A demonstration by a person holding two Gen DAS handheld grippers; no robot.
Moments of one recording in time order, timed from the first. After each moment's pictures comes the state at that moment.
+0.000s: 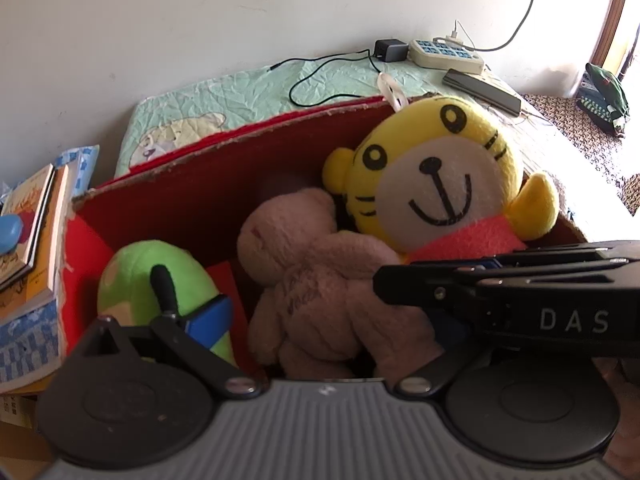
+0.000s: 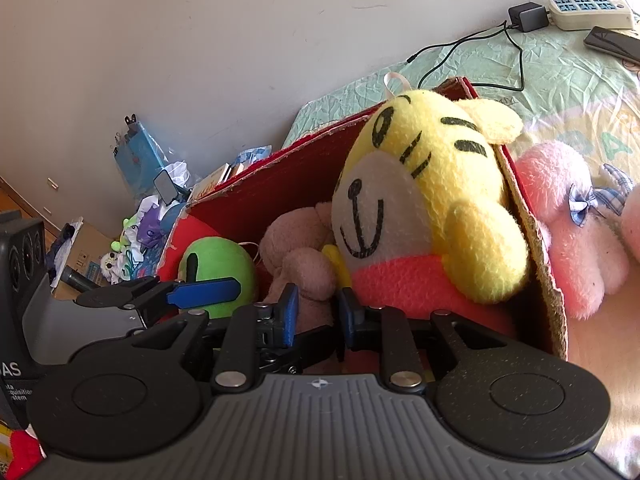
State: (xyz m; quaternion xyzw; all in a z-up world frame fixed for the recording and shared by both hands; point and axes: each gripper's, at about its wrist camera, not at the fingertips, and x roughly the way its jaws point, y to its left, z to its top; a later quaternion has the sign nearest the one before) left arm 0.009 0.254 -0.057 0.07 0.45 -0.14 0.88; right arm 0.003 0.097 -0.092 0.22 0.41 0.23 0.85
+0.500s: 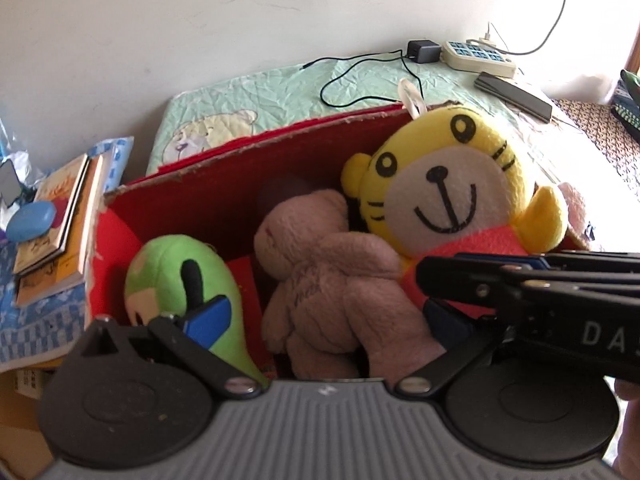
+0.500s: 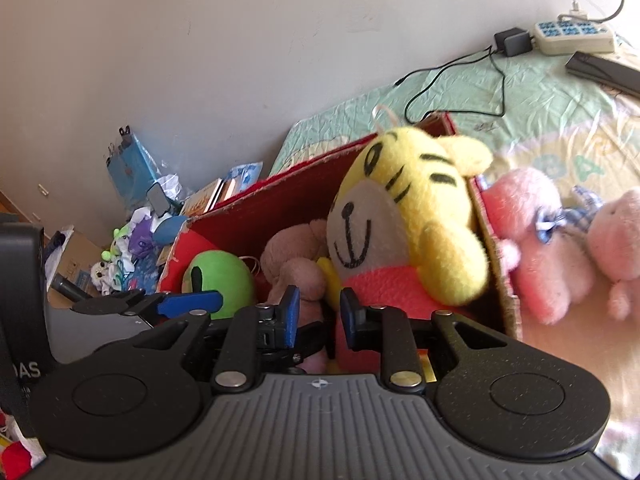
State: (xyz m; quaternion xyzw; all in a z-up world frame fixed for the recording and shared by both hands) left arm 0.003 0.241 -0.044 0.07 0.46 -0.07 0.88; right arm -0.015 0.089 -0.071 0.21 0.39 0.20 0.87
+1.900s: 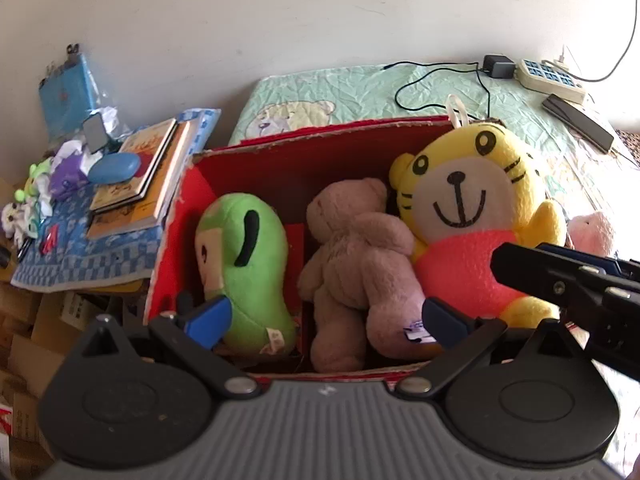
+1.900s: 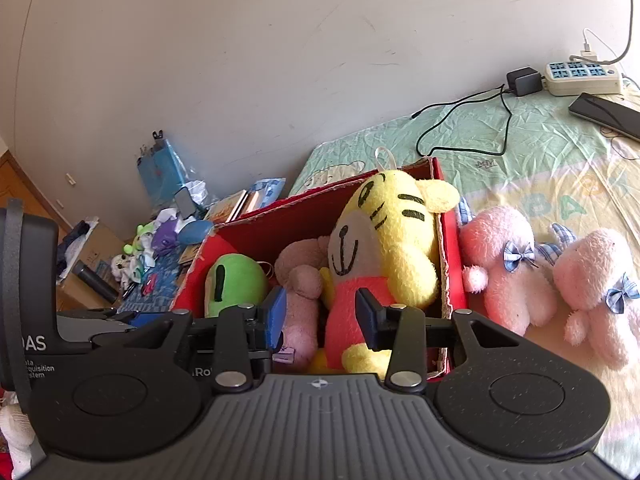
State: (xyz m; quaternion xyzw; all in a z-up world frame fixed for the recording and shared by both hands) left arm -0.033 0.219 -0.015 0.05 0.46 0.07 0.88; right arm -0.036 0.051 -0.047 0.19 0.36 0.26 0.88
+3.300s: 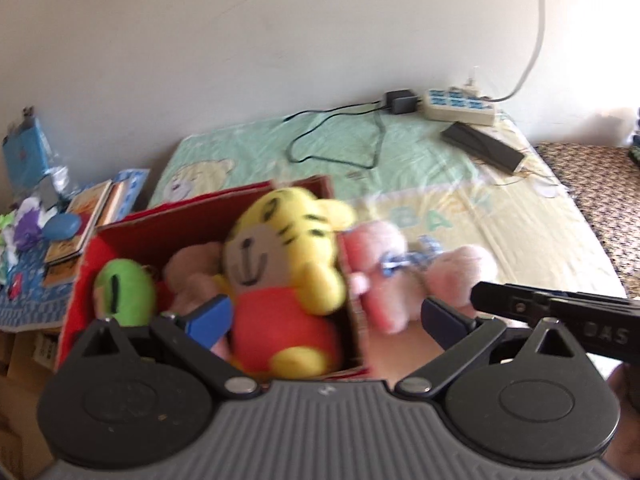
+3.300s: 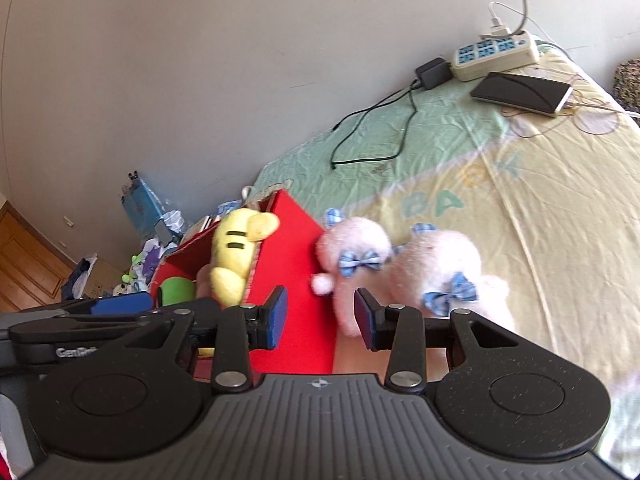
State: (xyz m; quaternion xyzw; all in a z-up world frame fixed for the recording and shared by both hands) left arm -0.040 0.078 0.018 0.06 0.41 0.00 0.91; right arm -0.027 -0.110 -0.074 0.25 0.38 0.24 0.86
